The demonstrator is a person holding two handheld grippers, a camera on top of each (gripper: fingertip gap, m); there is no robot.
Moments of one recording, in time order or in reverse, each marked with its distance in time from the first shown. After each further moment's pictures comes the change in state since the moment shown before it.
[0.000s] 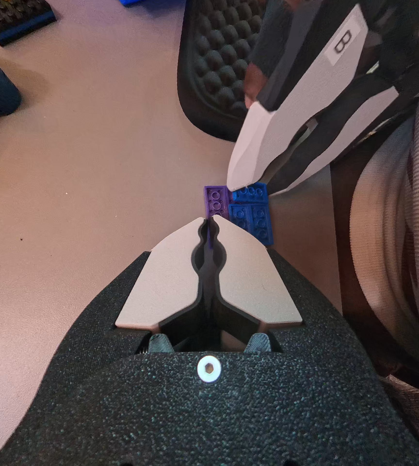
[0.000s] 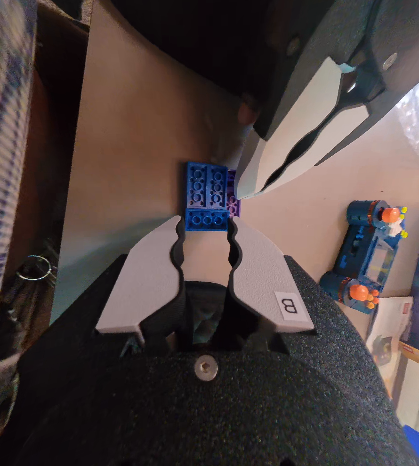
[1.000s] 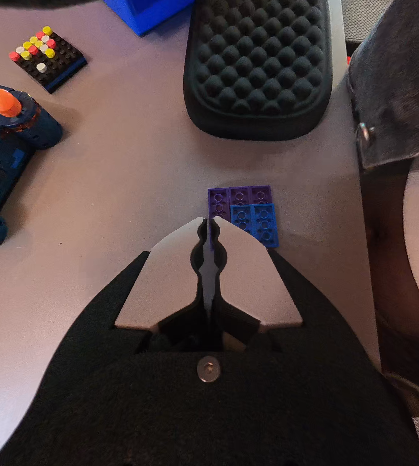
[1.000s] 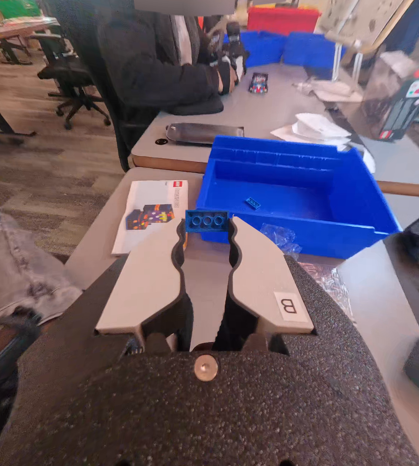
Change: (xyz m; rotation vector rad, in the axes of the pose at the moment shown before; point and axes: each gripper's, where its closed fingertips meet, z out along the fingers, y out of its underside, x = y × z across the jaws) left arm -0.004 -0.001 -0.003 0.019 -0.173 0.162; right arm 0.272 -0.225 0.029 0.758 -0.280 0.368
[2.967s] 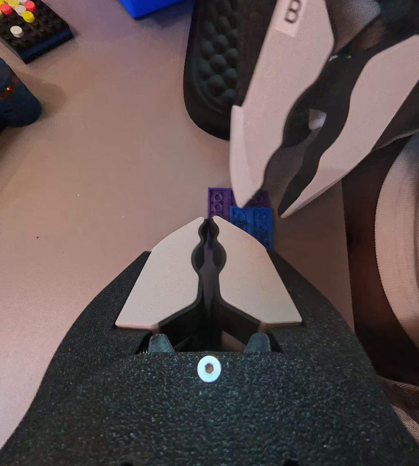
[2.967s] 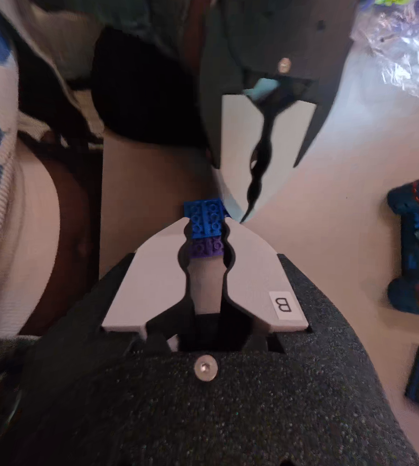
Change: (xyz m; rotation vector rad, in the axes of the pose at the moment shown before) left arm 0.002 0.000 0.001 -0.001 0.107 -0.124; right arm -0.215 0.228 -0.144 -0.471 0.252 0.027
